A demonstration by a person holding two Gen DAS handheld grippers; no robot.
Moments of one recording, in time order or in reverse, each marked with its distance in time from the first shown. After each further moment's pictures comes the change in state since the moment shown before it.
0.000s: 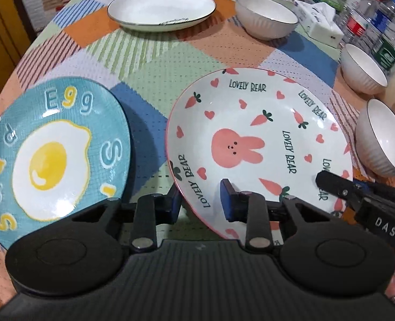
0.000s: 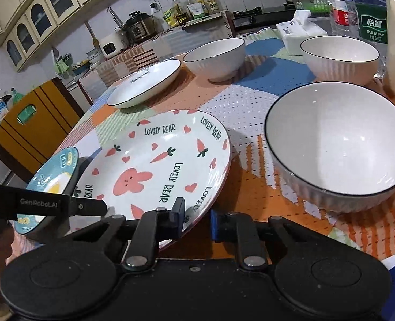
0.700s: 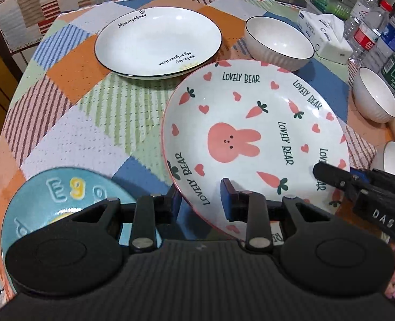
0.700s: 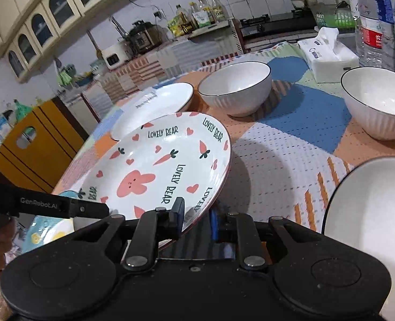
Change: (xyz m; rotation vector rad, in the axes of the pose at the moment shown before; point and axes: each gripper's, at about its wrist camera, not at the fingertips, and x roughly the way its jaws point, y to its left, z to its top) left arm 0.025 0.026 0.097 0.062 0.053 -0.023; right arm 0.050 0.012 0.071 -0.001 -0.018 -0.013
